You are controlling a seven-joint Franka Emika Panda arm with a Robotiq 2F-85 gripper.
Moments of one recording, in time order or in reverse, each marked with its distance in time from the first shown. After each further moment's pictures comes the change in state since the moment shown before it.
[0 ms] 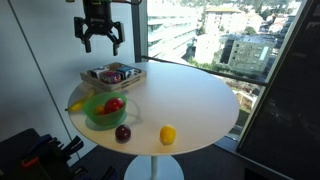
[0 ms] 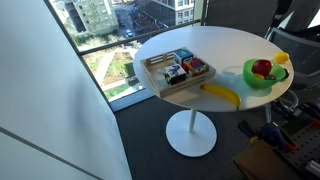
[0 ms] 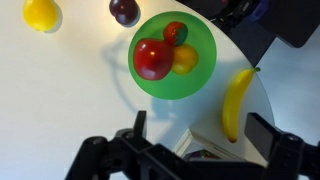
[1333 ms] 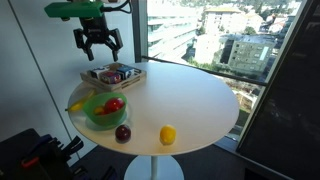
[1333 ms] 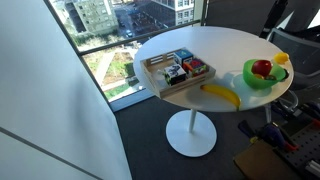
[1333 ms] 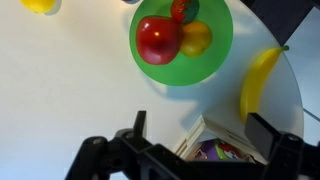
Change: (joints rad) arm 0.030 -0.058 0.017 -0.162 -0.036 0.259 0.107
